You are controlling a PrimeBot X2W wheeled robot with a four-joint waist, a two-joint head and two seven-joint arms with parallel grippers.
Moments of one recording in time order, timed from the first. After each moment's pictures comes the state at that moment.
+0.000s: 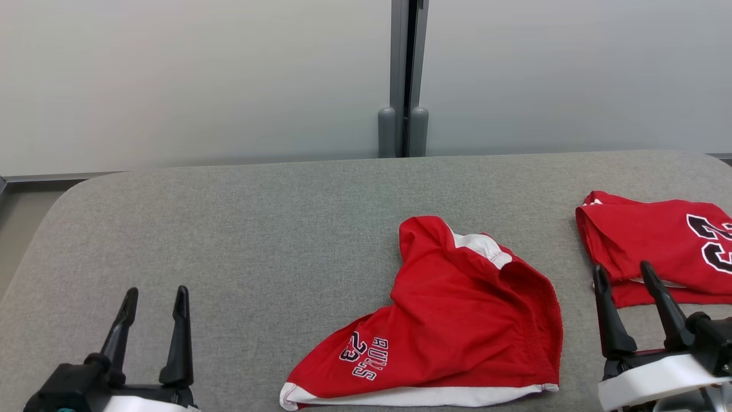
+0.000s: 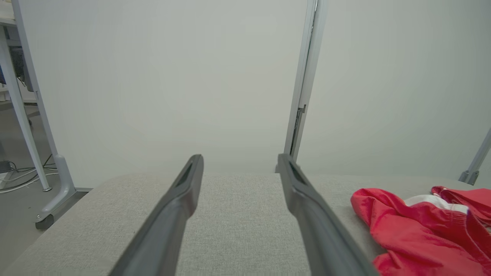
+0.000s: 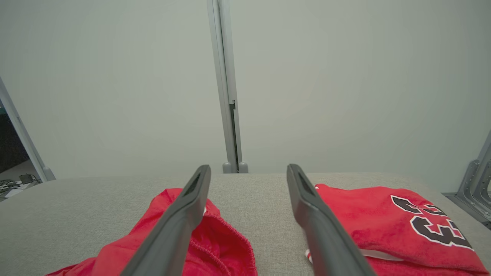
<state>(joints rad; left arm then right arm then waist) 0.11 0.39 -0.27 -0.11 -0.54 0.23 -0.25 0.02 -0.15 0.05 0.04 0.27 0.13 -0.17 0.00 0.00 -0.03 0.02</state>
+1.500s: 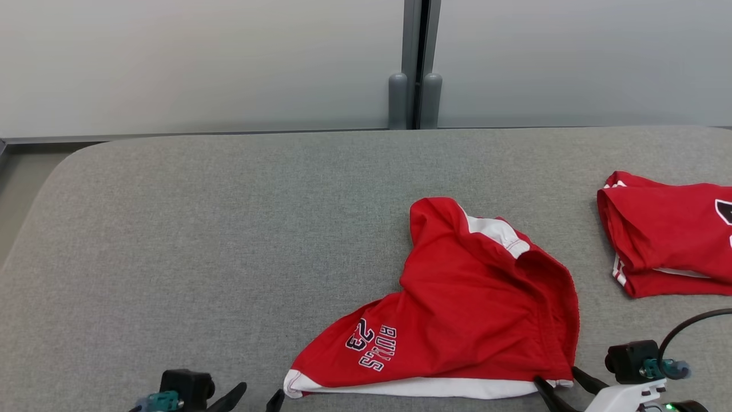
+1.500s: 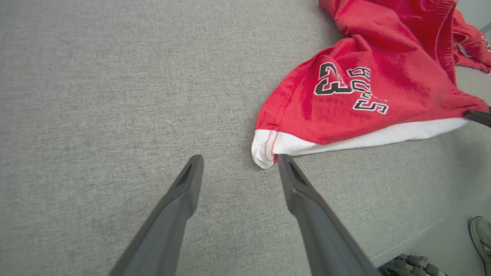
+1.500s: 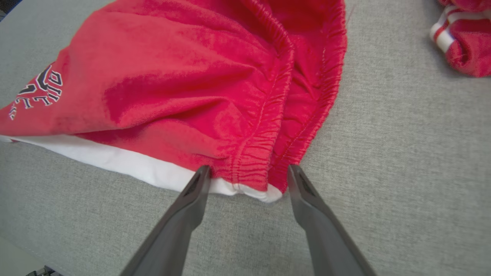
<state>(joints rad) 0.11 0.41 -0.46 0.01 -0.68 0.06 0.22 0.07 -0.28 0.26 0.11 0.48 0.13 0.34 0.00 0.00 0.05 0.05</state>
